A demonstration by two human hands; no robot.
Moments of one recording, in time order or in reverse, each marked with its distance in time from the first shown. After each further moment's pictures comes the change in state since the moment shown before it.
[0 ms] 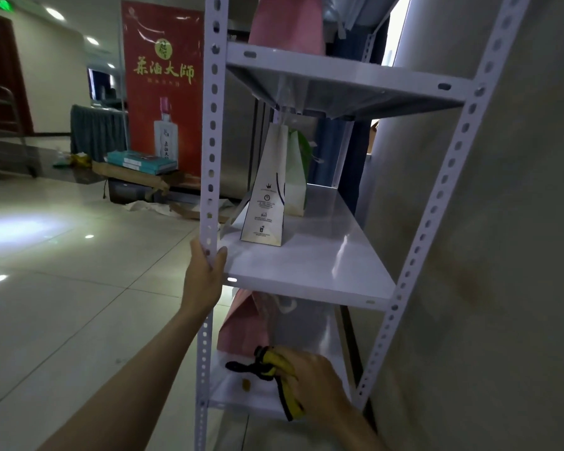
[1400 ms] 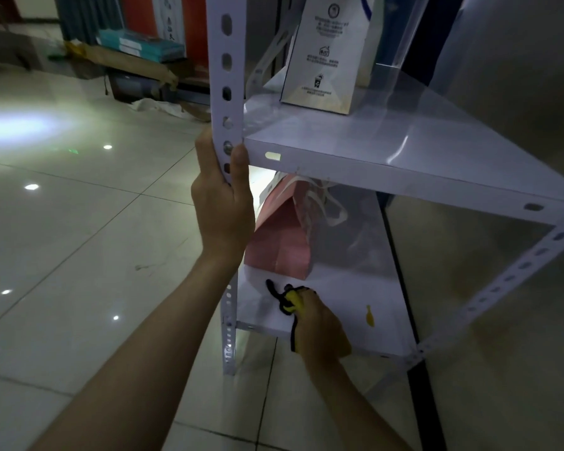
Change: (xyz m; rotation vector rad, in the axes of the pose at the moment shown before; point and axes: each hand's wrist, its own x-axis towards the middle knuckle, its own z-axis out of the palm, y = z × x) left_hand -0.012 -0.098 0.040 -0.040 0.335 0.305; right_hand 0.026 0.060 0.224 0.076 0.129 0.528
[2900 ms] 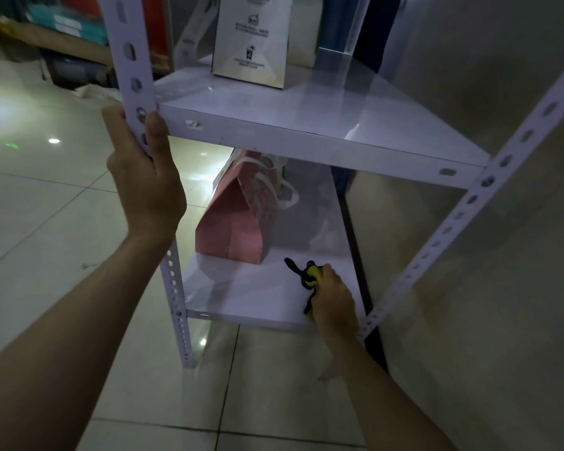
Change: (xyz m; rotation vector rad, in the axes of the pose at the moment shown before) left_hand -0.001 -0.009 0.006 0.042 0.048 0.026; right_hand 0.022 0.104 -0.052 -0.223 0.102 0.173
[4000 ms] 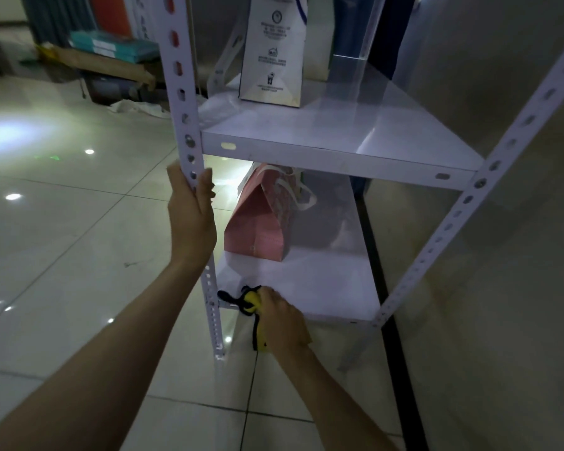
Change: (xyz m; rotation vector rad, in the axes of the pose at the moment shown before) left_hand -0.031 0.006 -0.031 0.003 -0.263 -0.212; right_hand -0.090 -0.115 0.014 0.046 -0.147 -0.370
